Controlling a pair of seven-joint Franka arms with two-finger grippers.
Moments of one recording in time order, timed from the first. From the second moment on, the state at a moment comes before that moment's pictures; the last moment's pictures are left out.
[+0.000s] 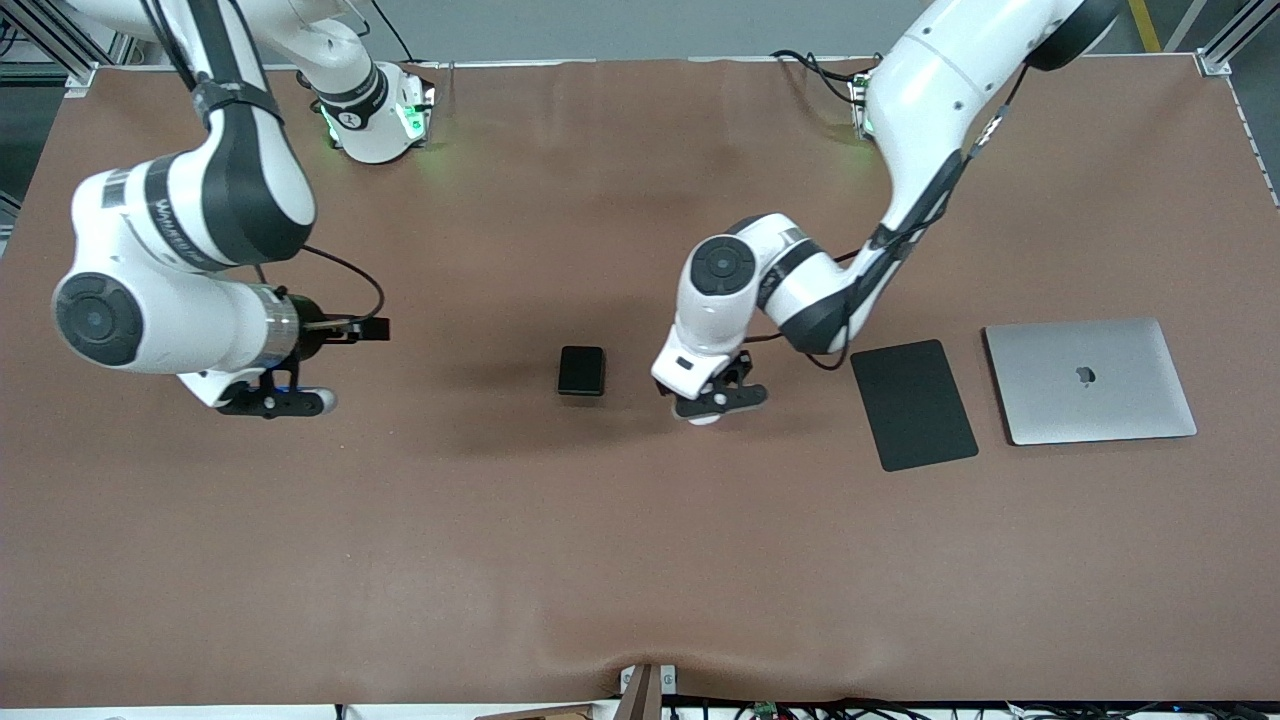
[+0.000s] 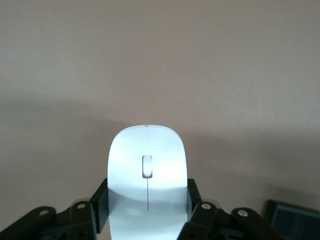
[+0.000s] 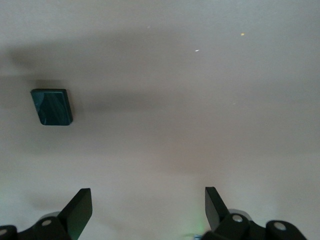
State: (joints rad) left arm -0.27 0.67 -0.47 -1.61 0.41 2.27 -1.09; right arm 0.37 0.34 -0.16 -1.54 0.21 1.54 0.22
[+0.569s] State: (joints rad) left arm 0.23 0.50 -0.62 -1.87 0.41 2.27 -0.68; right arm 0.48 0.40 -0.16 -1.54 0.23 1.66 0.34
